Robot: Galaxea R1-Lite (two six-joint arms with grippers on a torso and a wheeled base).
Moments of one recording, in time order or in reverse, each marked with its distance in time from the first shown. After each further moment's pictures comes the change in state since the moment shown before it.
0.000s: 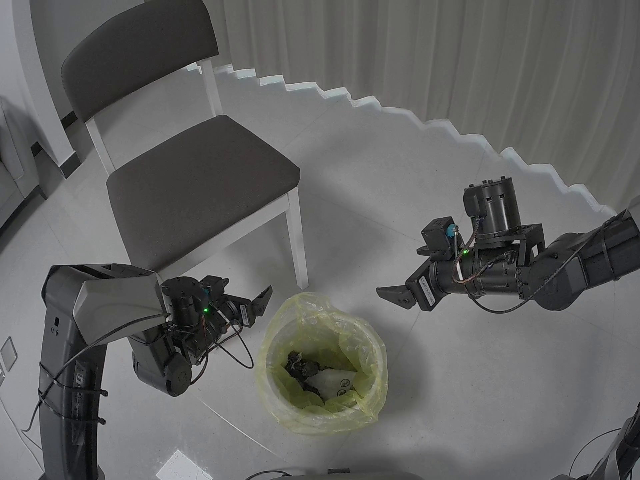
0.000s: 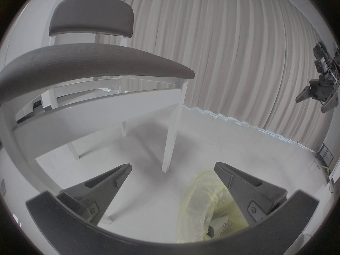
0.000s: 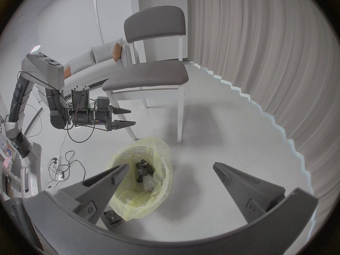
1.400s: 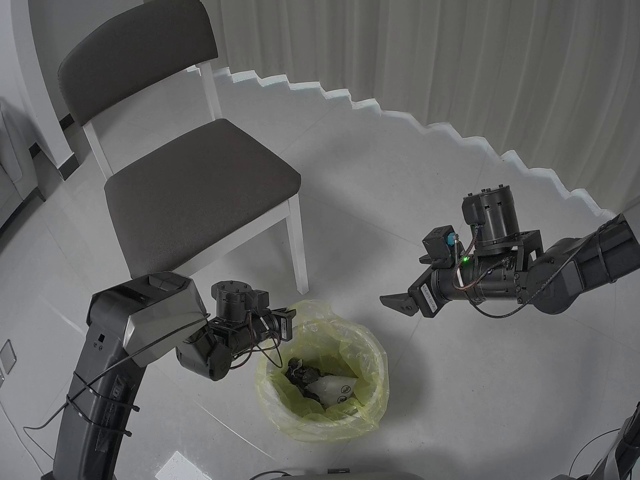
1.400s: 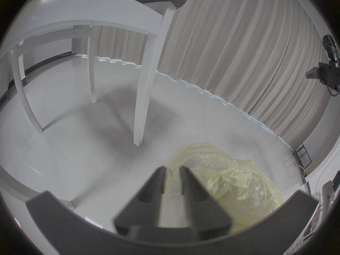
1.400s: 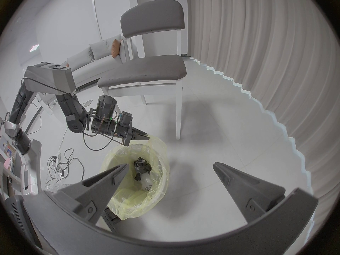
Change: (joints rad) left arm -0.071 0.194 -0.412 0.461 -0.136 -0.063; right arm -0.013 0.014 0.021 0.002 0.005 -0.003
